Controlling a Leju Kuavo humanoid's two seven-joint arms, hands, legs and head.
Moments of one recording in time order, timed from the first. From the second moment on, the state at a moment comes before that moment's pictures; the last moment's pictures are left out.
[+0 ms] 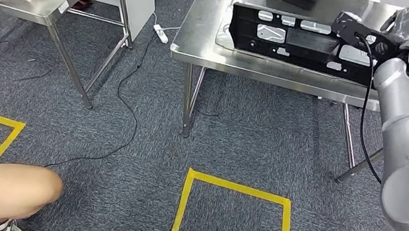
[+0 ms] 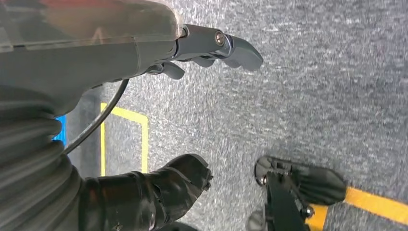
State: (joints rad) left arm -0.16 -0.15 1.36 -0.22 -1.39 0.02 -0.14; right arm -1.42 -0.18 -0.09 -0.36 1.57 -0.08 0.01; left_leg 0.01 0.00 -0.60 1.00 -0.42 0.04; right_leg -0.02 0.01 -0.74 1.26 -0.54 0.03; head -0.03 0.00
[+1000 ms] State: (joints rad) left arm -0.16 -0.15 1.36 -0.22 -1.40 0.01 -0.15; right arm -1.42 -0.18 -0.10 -0.36 1.57 -0.10 0.03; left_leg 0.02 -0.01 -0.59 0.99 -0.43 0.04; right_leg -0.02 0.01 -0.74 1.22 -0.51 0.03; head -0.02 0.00
